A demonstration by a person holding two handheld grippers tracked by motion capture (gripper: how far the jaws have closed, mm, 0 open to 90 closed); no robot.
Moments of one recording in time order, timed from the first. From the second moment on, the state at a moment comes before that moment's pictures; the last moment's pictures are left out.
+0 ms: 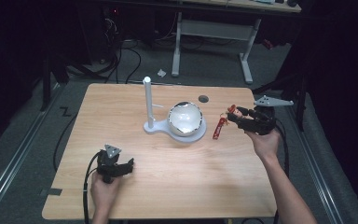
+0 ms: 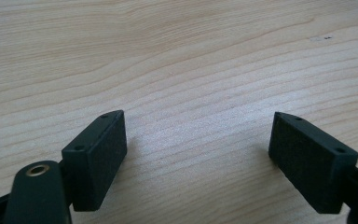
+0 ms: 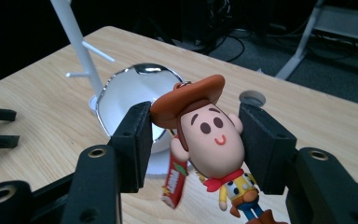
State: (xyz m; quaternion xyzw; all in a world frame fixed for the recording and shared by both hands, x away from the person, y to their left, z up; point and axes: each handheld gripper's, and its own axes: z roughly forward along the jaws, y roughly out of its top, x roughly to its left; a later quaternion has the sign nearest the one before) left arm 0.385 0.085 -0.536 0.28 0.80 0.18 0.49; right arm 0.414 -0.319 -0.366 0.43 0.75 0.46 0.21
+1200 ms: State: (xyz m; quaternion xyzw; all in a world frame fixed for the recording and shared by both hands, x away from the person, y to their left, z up) left arm 0.385 0.084 -0.535 0.28 0.81 0.18 0.49; right arm 0.438 -0.265 -0.329 0.37 0.76 0.50 0.19
